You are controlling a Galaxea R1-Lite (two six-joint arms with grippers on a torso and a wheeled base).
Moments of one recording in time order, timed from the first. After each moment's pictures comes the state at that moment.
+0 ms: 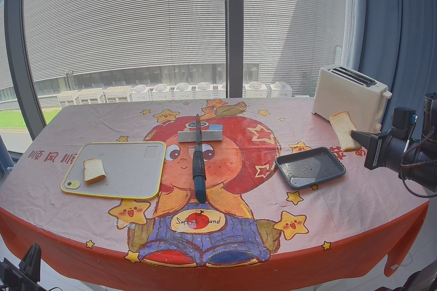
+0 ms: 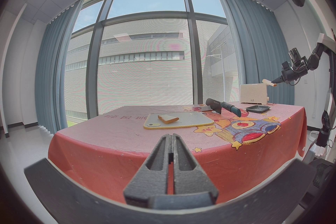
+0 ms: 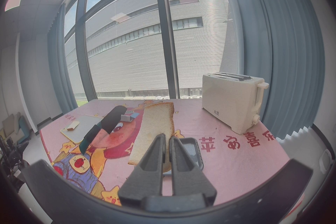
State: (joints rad) left arm -0.01 0.02 -0.02 0.00 -0.03 0.02; right arm 0.43 1.35 -0.64 -0.39 -0.15 0.18
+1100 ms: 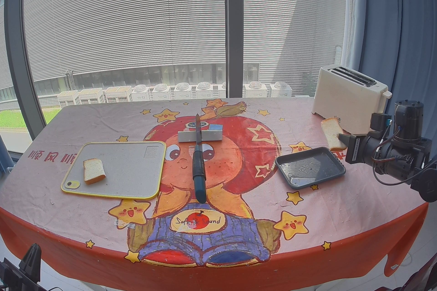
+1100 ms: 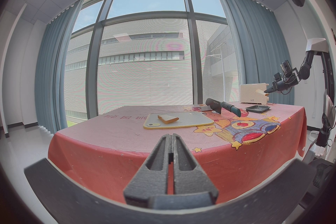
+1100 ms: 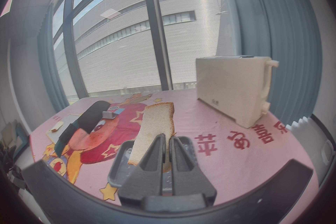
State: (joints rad) left arm -0.01 0.02 -0.02 0.00 -0.03 0.02; right arm 0.31 1.61 -0.62 -0.62 -0.08 0.20
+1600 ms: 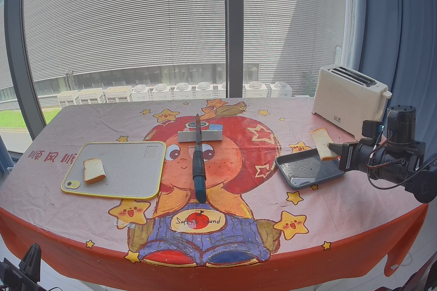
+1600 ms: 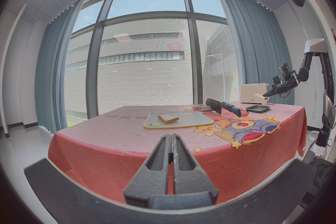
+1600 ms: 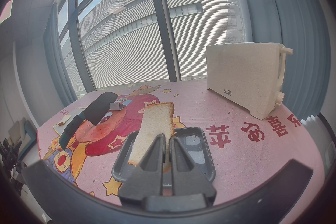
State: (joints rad) left arm -0.01 0.02 -0.02 0.00 -0.03 0.02; right arm 0.31 1.66 -0.62 -0.61 0.02 0.20
